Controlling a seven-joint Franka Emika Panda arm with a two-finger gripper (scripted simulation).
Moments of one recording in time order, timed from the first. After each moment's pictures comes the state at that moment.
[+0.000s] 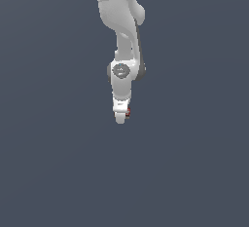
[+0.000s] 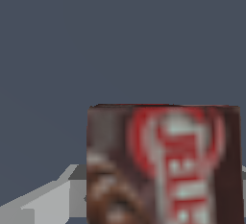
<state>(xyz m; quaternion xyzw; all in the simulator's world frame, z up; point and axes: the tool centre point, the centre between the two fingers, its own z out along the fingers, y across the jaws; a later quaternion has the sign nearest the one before) -0.098 -0.013 0.017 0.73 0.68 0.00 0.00</state>
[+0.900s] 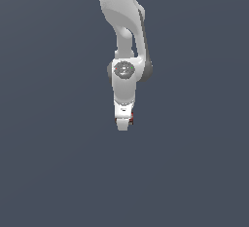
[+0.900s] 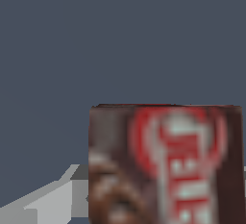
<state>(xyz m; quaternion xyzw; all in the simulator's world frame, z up) -0.034 0.000 0.069 0.73 0.68 0.00 0.00</state>
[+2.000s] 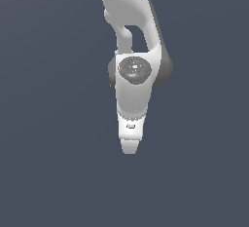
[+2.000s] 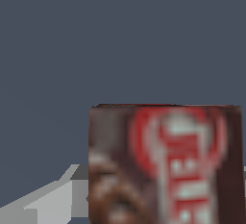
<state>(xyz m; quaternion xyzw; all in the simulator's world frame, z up) 0.086 0.022 0.160 0.73 0.68 0.00 0.00</state>
